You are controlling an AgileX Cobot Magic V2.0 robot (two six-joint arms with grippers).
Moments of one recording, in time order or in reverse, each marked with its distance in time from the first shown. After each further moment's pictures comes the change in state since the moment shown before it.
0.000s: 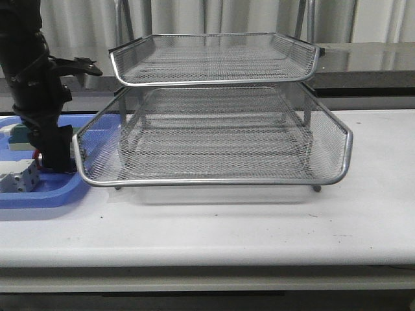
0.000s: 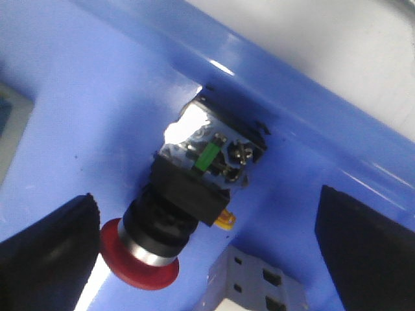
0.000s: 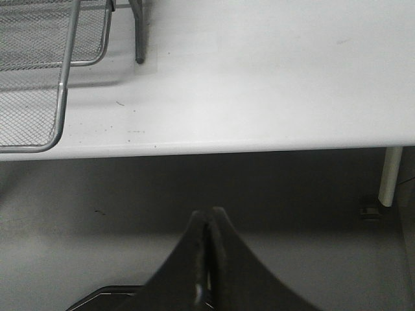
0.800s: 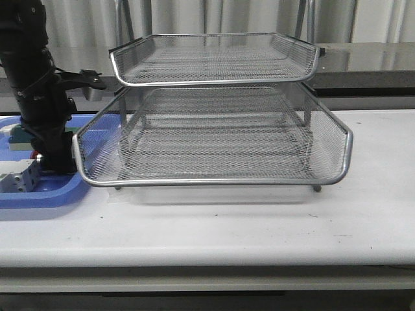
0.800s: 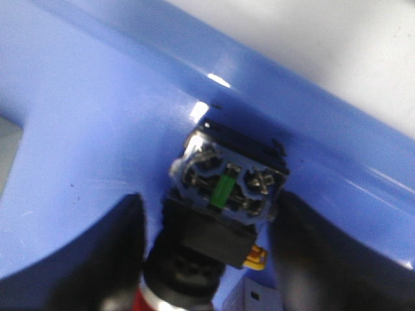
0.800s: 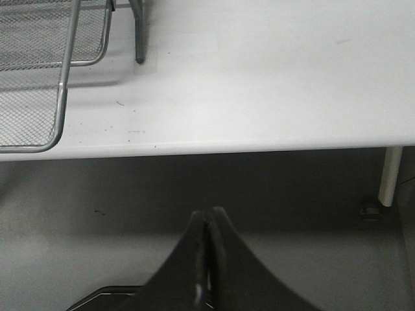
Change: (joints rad) left arm 0.000 0.037 -0.002 -0.009 -0.052 0.045; right arm 0.000 0.000 0.000 0.000 0.000 0.000
